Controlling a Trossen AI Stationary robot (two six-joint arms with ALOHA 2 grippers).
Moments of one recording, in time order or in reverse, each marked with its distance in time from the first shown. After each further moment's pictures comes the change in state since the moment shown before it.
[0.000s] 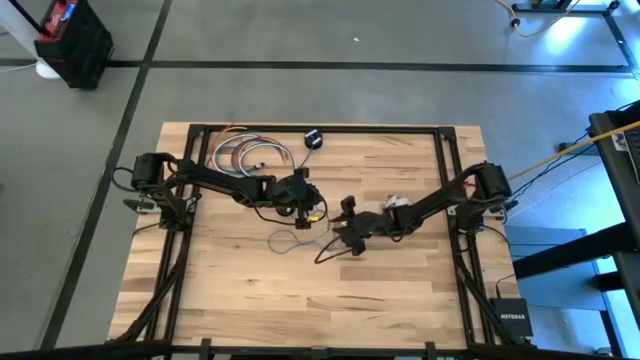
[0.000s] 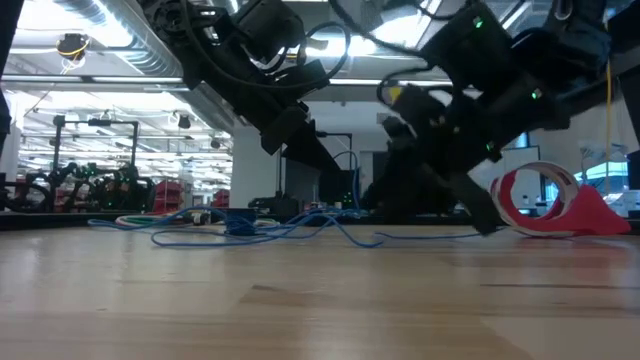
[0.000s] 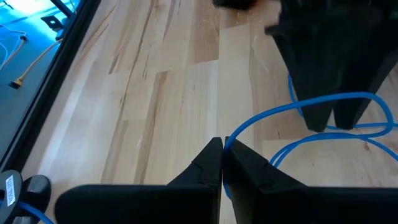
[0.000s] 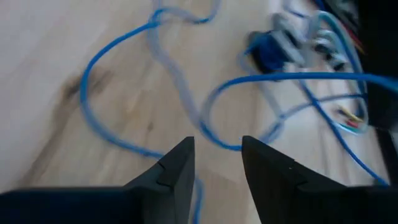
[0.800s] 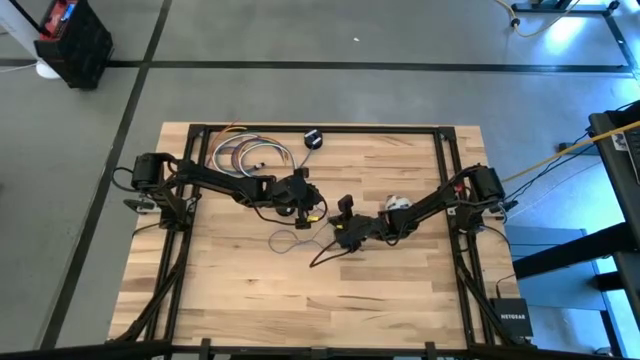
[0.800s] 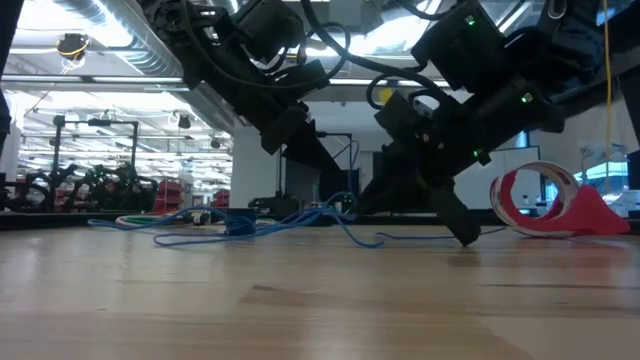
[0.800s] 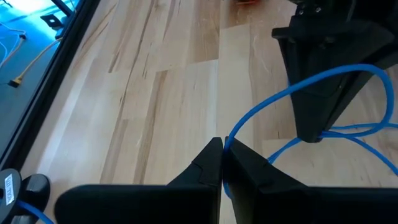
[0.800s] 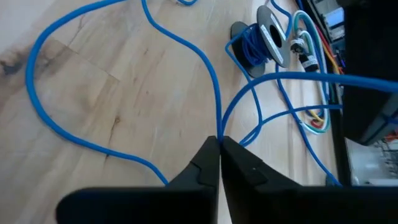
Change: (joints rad) left arm 0.000 0.000 0.000 -0.002 0.000 -0.005; right arm 0.015 0.062 0.052 -0.004 0.165 -0.113
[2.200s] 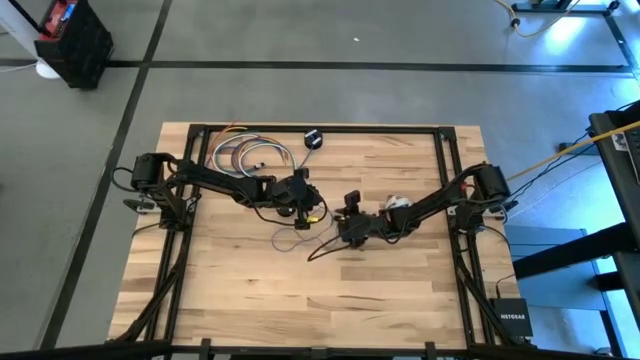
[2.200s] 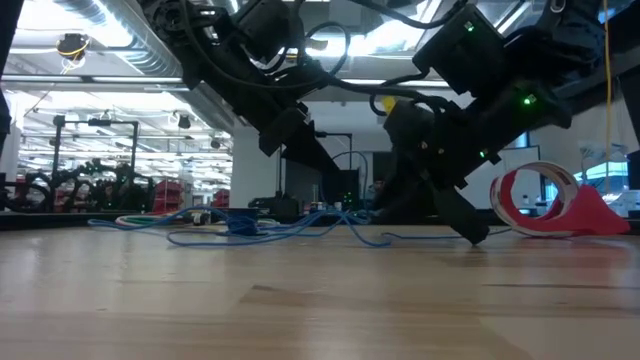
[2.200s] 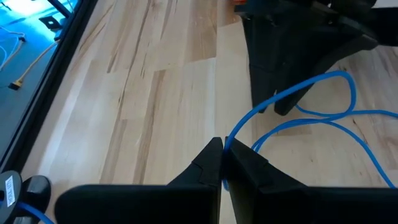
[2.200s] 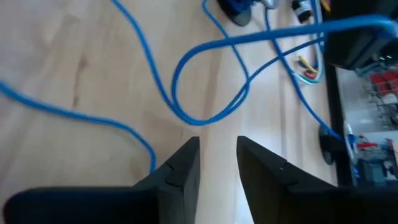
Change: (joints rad) left arm -0.003 0.000 0.000 -0.007 0.000 0.017; right arm -0.002 -0.049 -0.004 -0.149 0.096 0.128
